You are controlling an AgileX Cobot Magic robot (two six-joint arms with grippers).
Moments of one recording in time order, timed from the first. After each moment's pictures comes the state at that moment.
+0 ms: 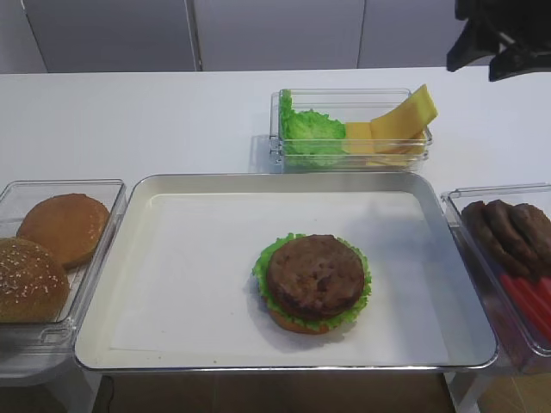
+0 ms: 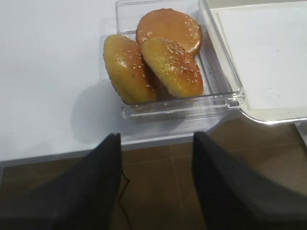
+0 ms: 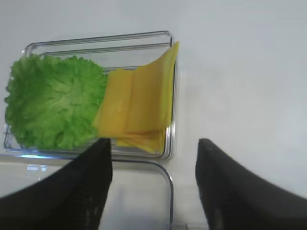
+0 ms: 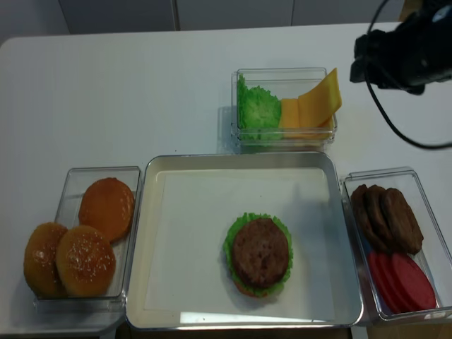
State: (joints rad) left arm -0.08 -0.02 -0.49 0.03 1.18 -0.08; right arm 0.06 1.57 -1.31 0.43 0.76 -0.13
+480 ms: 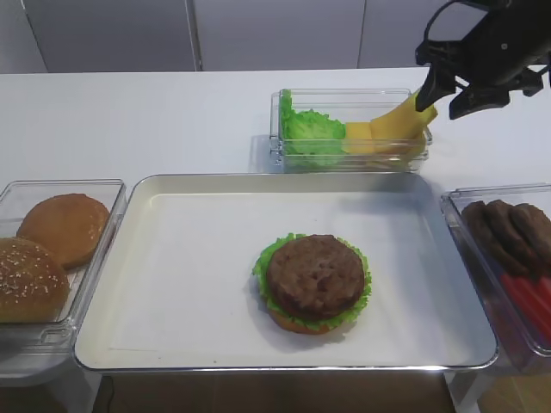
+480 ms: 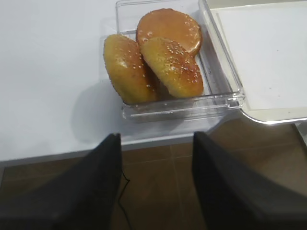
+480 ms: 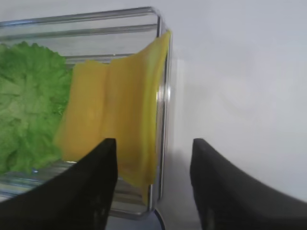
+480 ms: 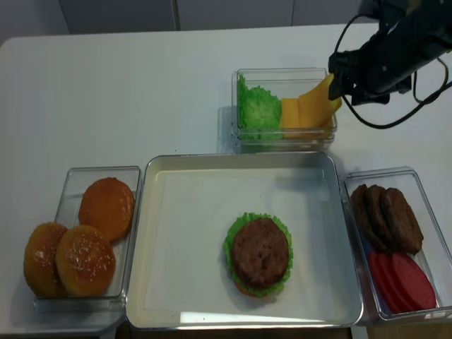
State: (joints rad) left arm -0.08 -0.02 -0.49 0.03 1.18 -0.08; right arm 0.06 1.84 -1.46 0.47 0.80 -0.15
